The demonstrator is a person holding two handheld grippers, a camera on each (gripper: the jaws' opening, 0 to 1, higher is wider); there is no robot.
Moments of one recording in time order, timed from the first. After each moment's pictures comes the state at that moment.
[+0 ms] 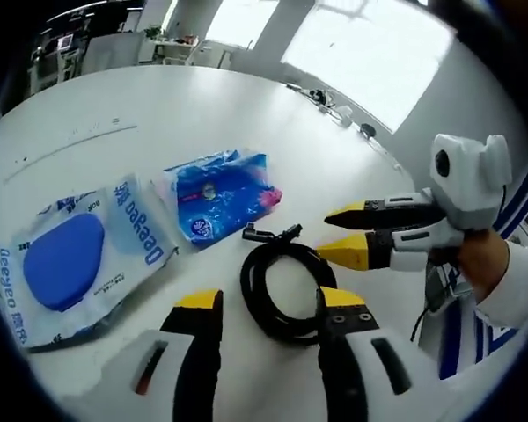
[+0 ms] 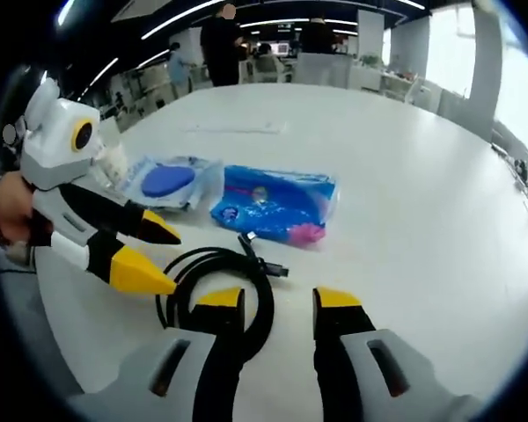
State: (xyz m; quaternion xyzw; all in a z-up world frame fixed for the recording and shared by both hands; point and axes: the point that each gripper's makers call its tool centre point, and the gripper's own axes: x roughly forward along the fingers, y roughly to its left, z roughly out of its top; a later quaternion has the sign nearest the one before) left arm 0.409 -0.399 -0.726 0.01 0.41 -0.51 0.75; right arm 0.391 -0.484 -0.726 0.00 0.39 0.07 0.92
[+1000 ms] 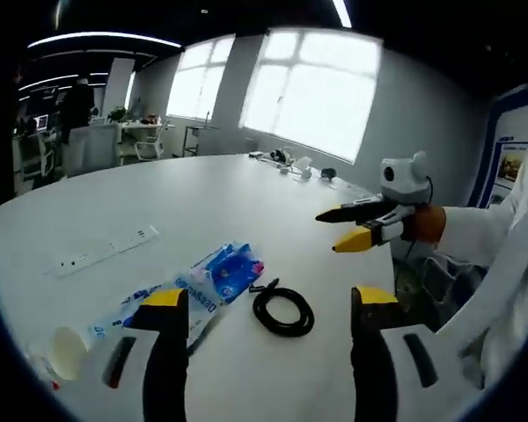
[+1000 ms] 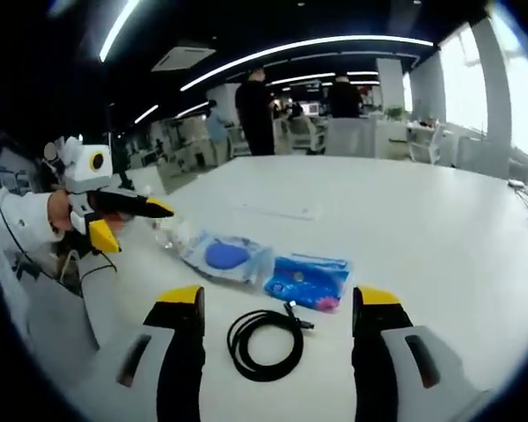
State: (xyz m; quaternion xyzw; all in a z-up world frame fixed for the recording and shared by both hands) left arm 0.409 -0.289 -0.574 0.01 0.23 -0.58 0.78; right arm 0.368 -0.464 -0.598 0.04 0.24 0.16 0.96
